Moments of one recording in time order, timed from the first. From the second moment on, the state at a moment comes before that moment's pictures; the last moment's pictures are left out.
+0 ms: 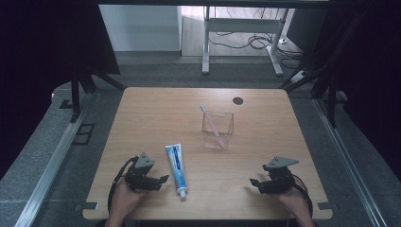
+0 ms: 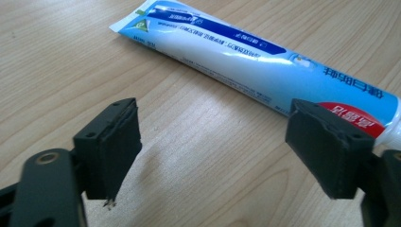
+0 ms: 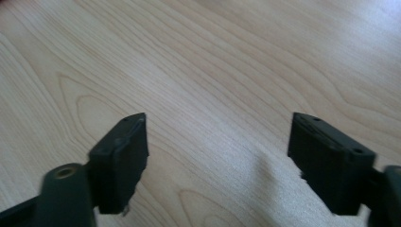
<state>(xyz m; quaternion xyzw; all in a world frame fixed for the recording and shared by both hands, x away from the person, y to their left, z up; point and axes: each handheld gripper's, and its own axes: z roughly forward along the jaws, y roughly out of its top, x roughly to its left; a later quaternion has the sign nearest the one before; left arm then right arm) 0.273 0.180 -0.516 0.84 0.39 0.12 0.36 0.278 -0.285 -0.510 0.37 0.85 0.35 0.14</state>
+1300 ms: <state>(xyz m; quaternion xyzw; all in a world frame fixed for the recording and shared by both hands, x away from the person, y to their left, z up) 0.283 0.101 -0.506 0.87 0.32 0.08 0.37 0.273 -0.284 -0.511 0.33 0.86 0.37 0.11</state>
